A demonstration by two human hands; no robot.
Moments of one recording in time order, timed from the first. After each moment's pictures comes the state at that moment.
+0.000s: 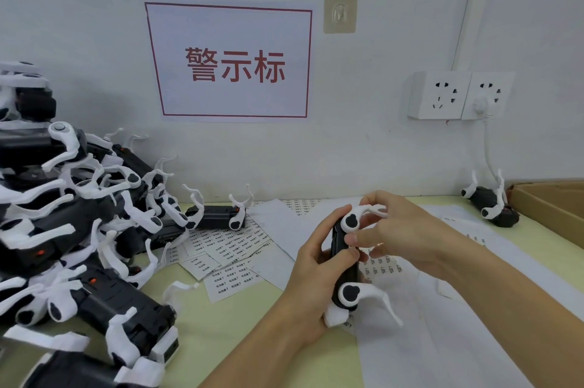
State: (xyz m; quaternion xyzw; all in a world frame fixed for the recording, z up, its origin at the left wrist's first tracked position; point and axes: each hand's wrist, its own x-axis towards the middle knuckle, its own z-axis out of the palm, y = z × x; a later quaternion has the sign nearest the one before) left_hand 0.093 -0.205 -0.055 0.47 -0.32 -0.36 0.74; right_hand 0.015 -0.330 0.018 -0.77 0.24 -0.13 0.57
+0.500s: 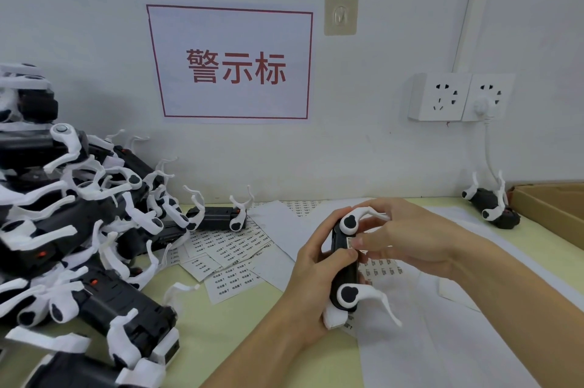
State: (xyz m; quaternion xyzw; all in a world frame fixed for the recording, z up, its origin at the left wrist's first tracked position) left_hand 0.096 -0.208 -0.056 0.44 -0.36 -0.36 0.74; right_hand 0.006 -0.334 0.024 -0.78 0.14 -0.06 0.61
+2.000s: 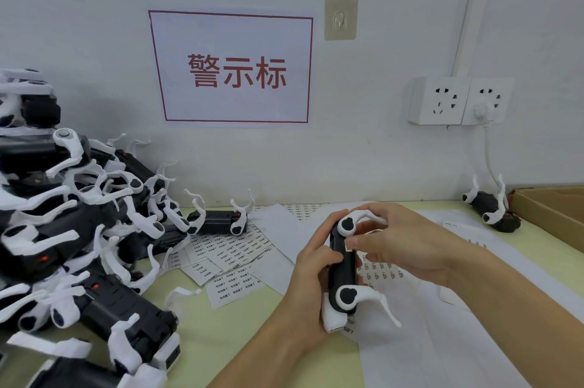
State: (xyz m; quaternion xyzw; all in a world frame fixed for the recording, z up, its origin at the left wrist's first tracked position) left_hand 0.094 -0.205 -0.049 0.35 -0.34 -0.41 0.77; right_hand 0.012 -0.334 0.015 -0.79 0.17 -0.09 0.59
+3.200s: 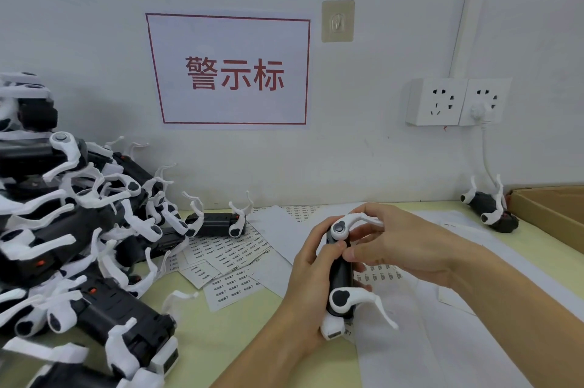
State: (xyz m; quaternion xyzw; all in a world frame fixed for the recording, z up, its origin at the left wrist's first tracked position) left_hand 0.095 -0.210 -0.053 0.43 -0.28 -0.36 0.78; right_hand 0.008 -0.330 0.022 -0.79 0.17 -0.06 0.58
